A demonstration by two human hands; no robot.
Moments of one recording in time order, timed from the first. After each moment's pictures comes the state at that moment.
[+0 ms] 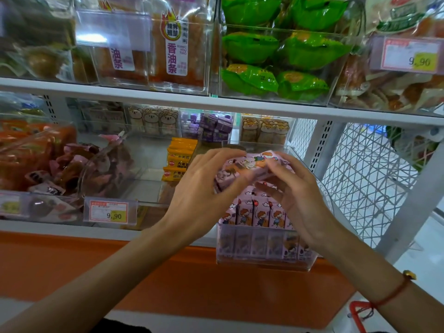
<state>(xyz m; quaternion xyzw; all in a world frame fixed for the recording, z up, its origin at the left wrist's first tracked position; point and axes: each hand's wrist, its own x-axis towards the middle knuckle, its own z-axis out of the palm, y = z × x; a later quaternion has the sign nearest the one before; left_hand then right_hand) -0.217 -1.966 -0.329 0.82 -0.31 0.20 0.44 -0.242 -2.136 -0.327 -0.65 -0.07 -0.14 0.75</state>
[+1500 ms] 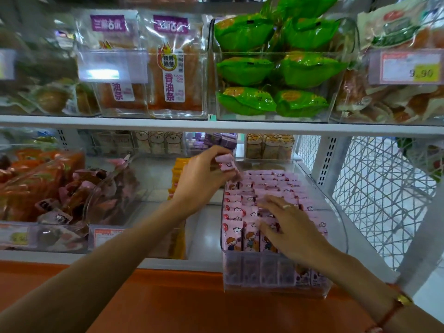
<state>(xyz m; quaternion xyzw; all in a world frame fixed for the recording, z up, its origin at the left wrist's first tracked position) -0.123 -1.974 -0.323 0.82 -0.30 0.23 0.44 -0.207 -2.163 -0.376 -0.98 -0.07 -0.11 0.18</state>
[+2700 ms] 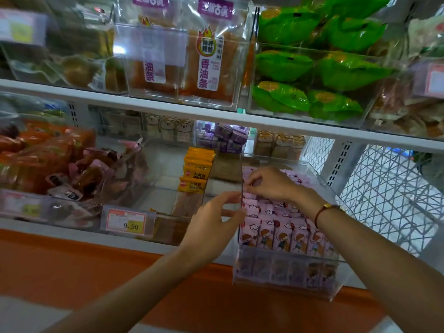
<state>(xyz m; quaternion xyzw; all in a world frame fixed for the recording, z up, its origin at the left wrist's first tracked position) -0.197 -1.955 -0.367 0.83 -0.18 0.05 0.53 -0.094 -2.139 -0.342 -0.97 -0.13 -0.04 0.21</state>
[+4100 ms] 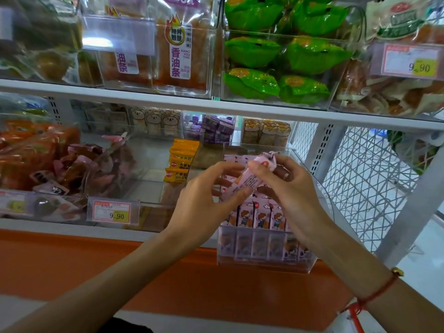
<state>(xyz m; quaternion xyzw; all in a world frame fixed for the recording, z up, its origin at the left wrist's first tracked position) -0.218 -1.965 -0.344 0.79 -0.30 0.15 0.52 -0.237 -2.125 -0.323 -0.70 -0.01 -0.17 0.69</state>
